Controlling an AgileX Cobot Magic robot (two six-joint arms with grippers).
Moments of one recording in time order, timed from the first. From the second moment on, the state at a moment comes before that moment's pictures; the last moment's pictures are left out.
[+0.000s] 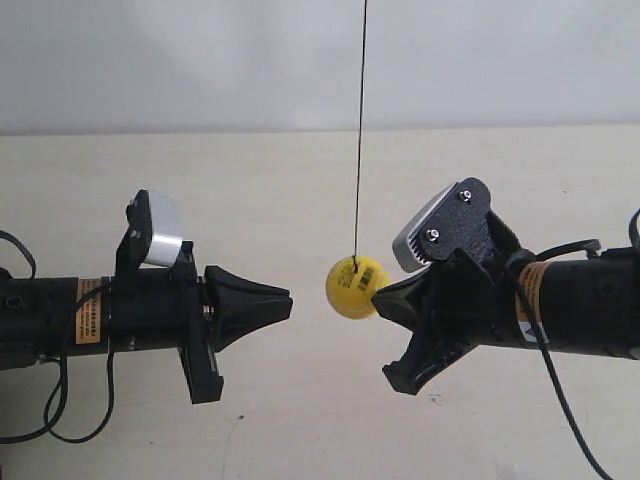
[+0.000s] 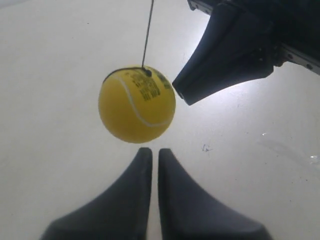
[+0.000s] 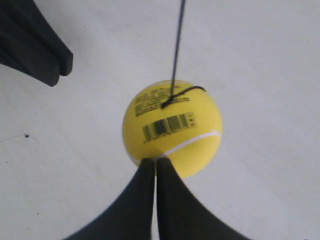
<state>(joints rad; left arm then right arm) -0.29 1.90 -0.57 1.06 -1.10 -0.39 0.51 1.55 -0.51 -0.82 -0.45 0.49</state>
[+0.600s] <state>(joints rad) -0.37 1.90 -0.57 1.06 -1.10 -0.38 0.51 1.55 -0.51 -0.86 -0.50 0.57</state>
